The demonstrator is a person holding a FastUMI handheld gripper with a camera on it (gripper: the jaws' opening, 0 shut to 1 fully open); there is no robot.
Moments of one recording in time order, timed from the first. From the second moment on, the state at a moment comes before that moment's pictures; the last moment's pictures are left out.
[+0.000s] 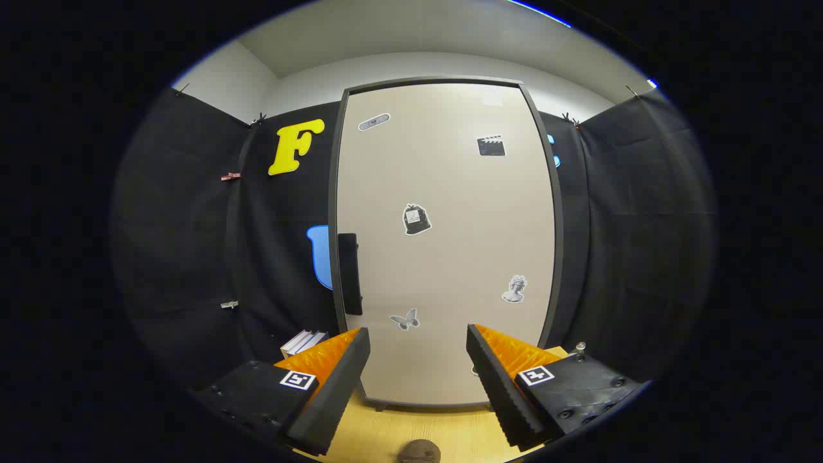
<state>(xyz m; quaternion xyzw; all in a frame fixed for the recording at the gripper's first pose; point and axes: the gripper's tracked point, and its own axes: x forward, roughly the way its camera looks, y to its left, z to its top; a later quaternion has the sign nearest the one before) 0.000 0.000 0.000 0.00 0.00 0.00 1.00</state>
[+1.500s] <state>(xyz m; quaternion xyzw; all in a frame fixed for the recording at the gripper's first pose) 0.133 0.092 -0.001 0.01 0.00 -0.04 1.00</state>
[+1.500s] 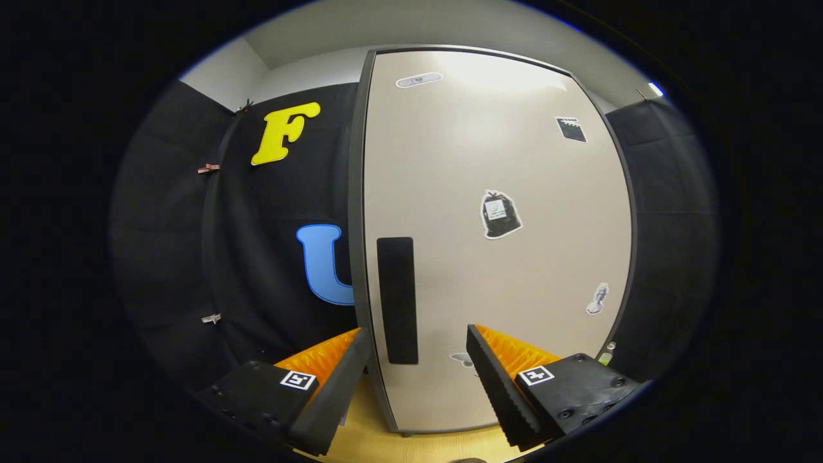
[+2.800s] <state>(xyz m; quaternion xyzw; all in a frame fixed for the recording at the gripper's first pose) 0.149 0.101 -0.008 0.00 0.01 -0.05 1.00</state>
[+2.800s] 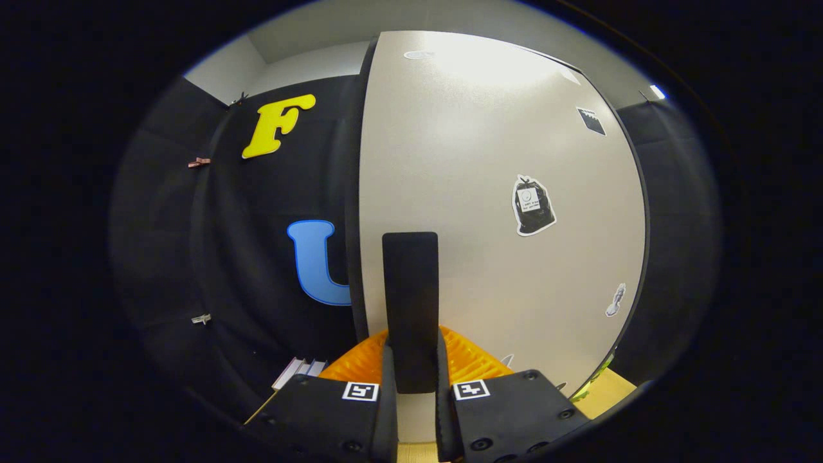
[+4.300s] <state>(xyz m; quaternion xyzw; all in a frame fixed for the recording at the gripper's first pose) -0.052 -0.010 0.006 0.01 0.02 0.10 0.99</state>
